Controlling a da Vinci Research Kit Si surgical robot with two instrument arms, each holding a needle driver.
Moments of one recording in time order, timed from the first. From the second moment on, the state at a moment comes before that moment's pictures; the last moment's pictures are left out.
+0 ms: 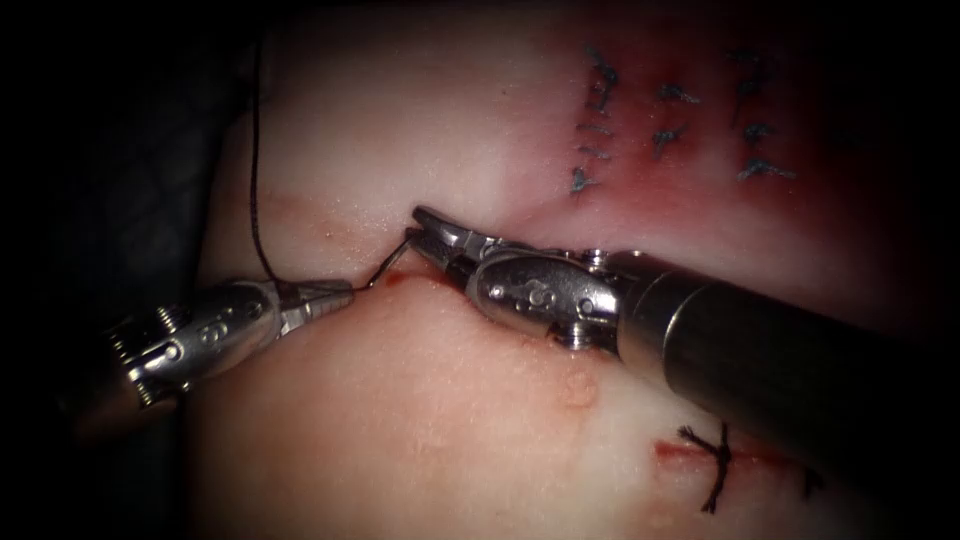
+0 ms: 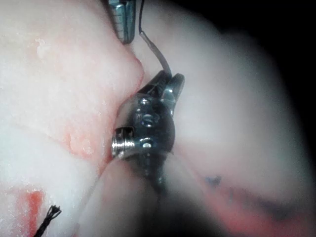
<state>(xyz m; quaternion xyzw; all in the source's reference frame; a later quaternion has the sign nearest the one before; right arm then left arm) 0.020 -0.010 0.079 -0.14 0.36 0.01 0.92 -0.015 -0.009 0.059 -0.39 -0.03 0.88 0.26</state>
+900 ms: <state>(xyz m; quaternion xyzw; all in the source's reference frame) 0.020 -0.012 0.082 -0.08 0.35 0.02 0.93 -0.015 -0.009 0.059 -0.39 -0.03 0.88 0.27</state>
